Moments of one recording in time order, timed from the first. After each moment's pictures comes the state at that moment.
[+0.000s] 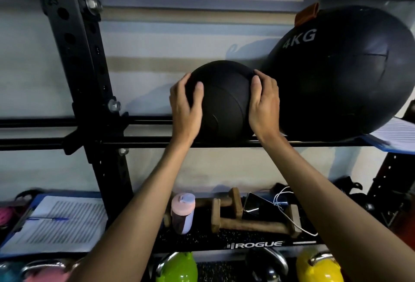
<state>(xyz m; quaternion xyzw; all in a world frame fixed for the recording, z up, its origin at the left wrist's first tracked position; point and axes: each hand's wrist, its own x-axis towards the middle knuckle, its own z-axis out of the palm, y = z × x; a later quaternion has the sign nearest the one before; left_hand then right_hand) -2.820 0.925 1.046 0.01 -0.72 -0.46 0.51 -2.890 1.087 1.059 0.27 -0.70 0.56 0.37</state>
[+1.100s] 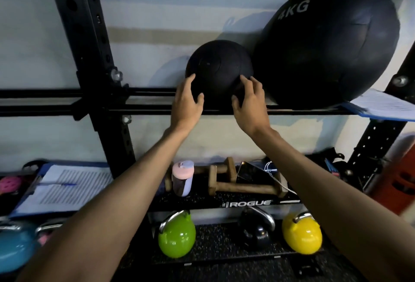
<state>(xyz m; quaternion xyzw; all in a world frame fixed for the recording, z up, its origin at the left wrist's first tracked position) -2.788 0.930 0.996 0.06 -0.83 -0.37 0.42 -2.836 1.102 1.003 0.27 -0.84 0.40 0.26</state>
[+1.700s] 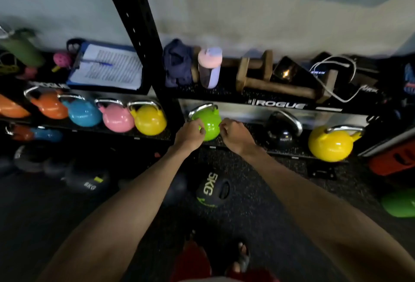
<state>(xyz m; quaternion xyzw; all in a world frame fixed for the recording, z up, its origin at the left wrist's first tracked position) -2.622 0.973 0.673 0.33 -0.90 -0.27 -0.01 -2.714 1.120 0.674 0.36 -0.87 0.29 -0.16</state>
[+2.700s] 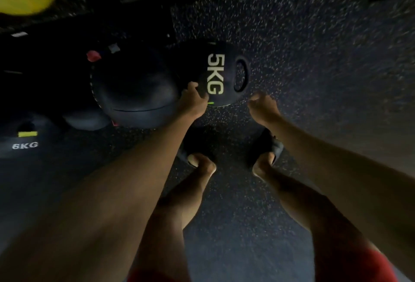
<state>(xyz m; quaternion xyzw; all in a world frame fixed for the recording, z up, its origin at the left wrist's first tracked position) -2.567 0.938 0.181 0.37 -0.77 -0.39 -0.34 -2.614 1.143 0.158 -0.10 -0.86 0.21 -0.45</state>
